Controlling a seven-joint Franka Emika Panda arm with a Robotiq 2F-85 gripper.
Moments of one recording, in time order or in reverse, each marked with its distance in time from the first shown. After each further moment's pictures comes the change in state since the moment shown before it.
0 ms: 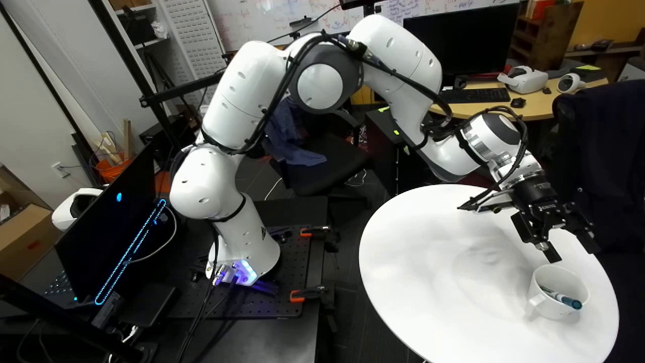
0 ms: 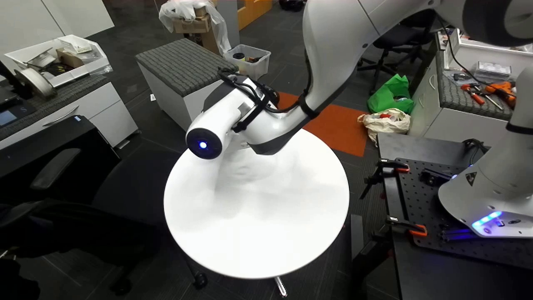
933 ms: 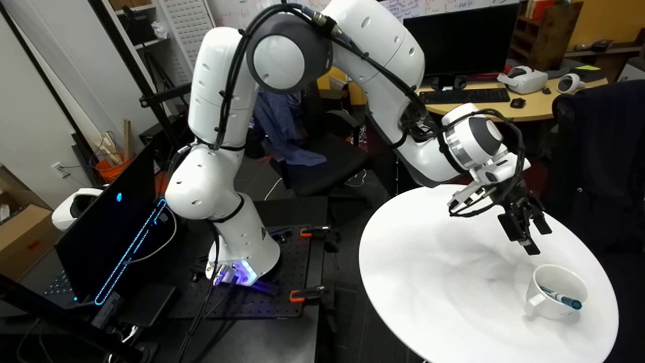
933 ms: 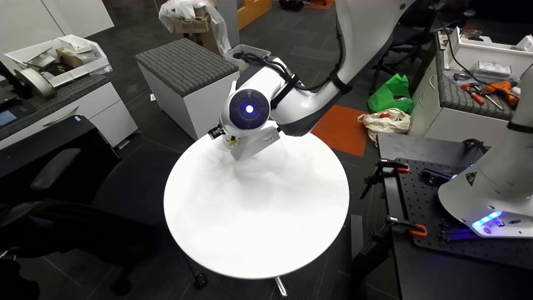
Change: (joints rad) arm -0.103 -0.189 0.033 -0.276 0.000 0.511 -0.272
